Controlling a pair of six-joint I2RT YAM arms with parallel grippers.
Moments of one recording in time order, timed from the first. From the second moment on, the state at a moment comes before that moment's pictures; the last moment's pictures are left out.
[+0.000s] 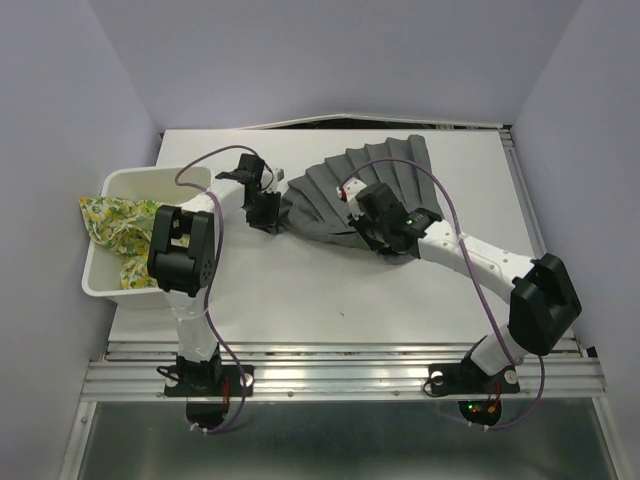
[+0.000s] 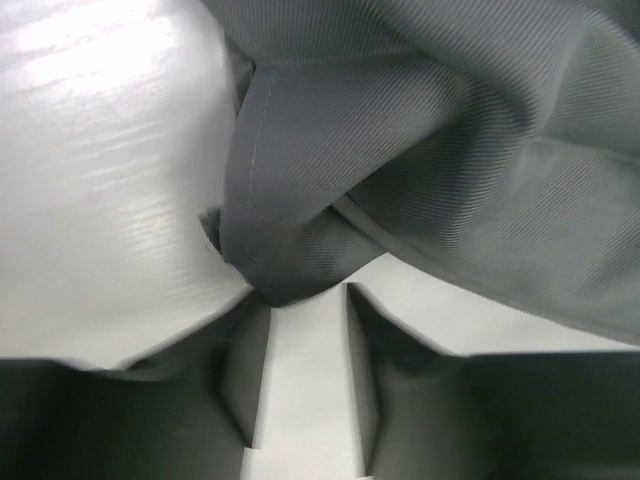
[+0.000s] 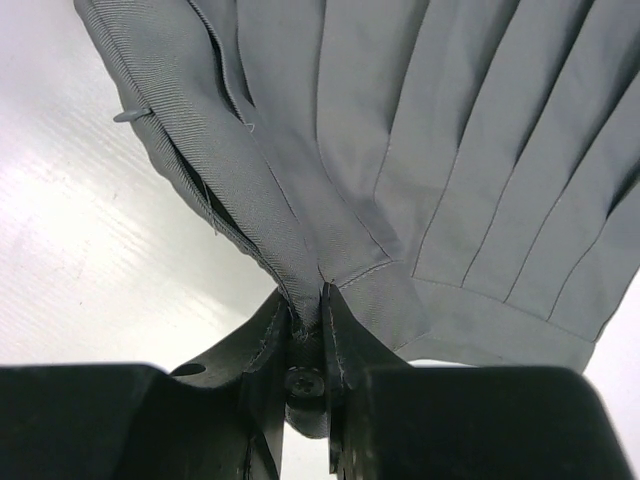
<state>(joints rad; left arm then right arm) -0.23 1.95 1.38 -0.61 0.23 -0.06 0.73 1.55 1.17 -0.46 0.22 -0.10</state>
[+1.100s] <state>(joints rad) -0.15 1.57 1.38 -0.41 0.20 0.23 0.80 1.48 1.17 -0.52 -0.38 -0.14</state>
